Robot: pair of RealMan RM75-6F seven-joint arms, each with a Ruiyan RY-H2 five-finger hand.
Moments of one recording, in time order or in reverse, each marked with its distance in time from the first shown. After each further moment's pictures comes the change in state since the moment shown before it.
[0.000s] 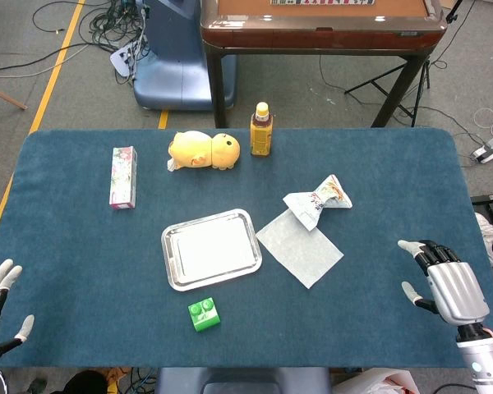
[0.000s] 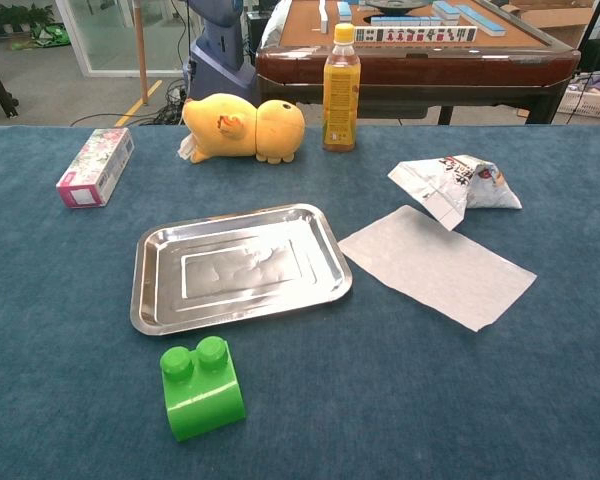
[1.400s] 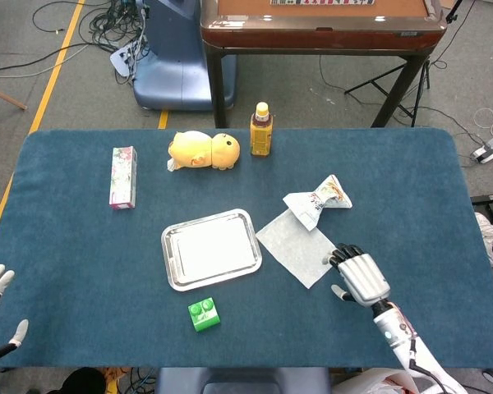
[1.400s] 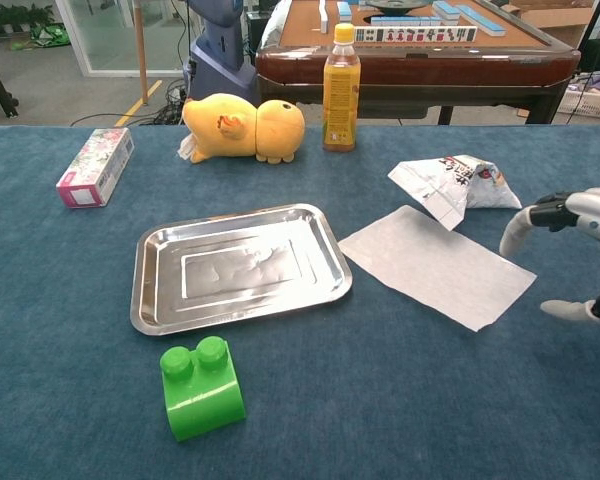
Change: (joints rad) left arm 0.029 -0.007 0.008 0.016 -0.010 0.028 -0.010; right arm 0.227 -0.414 0.021 0.280 0.040 -0.286 -0.153
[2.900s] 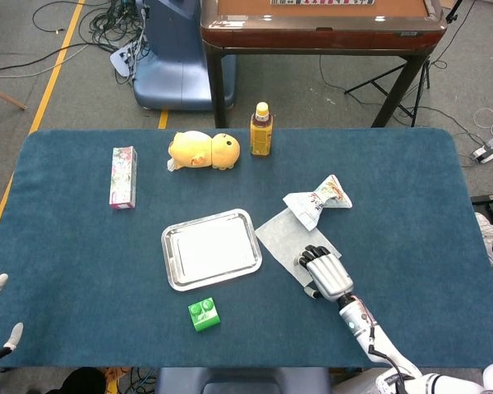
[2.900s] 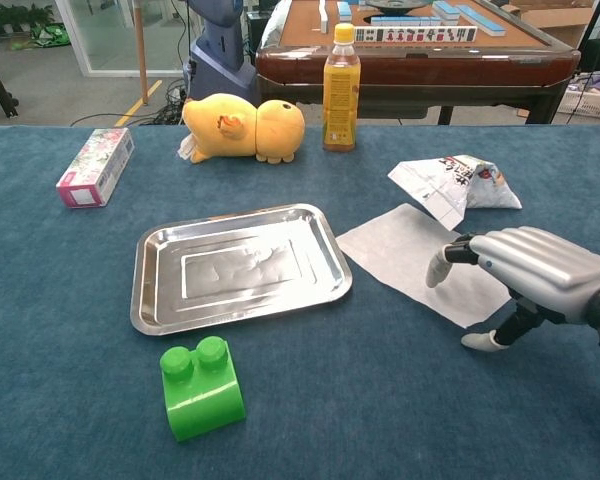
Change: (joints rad) left arm 0.016 0.002 0.001 0.012 0.002 0.008 -0.018; right arm 0.101 -0.264 -0.005 0.260 0.051 -0.046 0.046
